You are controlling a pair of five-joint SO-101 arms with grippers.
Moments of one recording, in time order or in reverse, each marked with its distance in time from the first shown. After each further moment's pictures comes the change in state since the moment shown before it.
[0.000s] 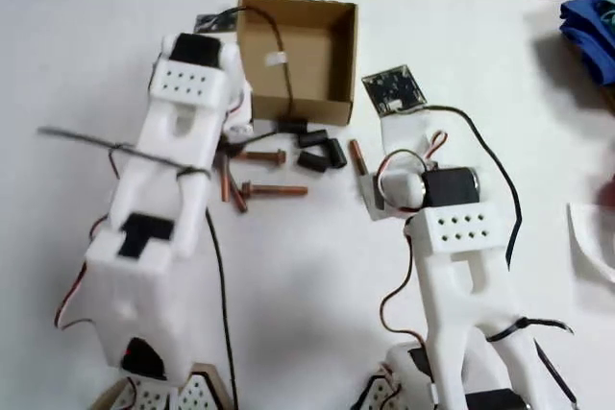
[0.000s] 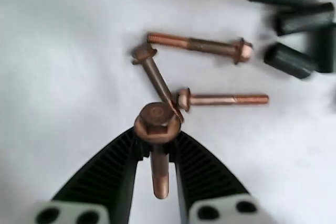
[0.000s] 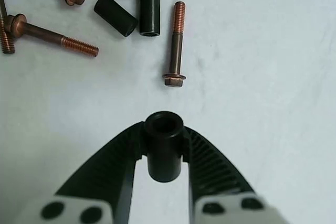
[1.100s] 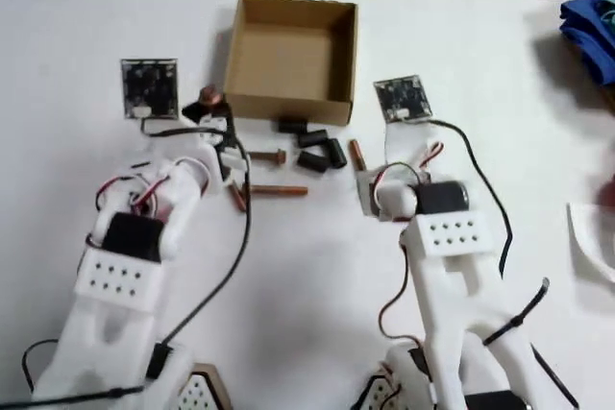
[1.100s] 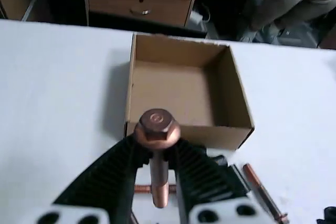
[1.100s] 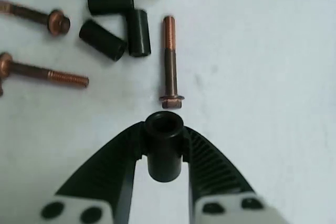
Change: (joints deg) left arm -0.4 -71.8 77.2 -68.2 -4.7; right arm 0.2 -1.1 11.6 -19.6 -9.0
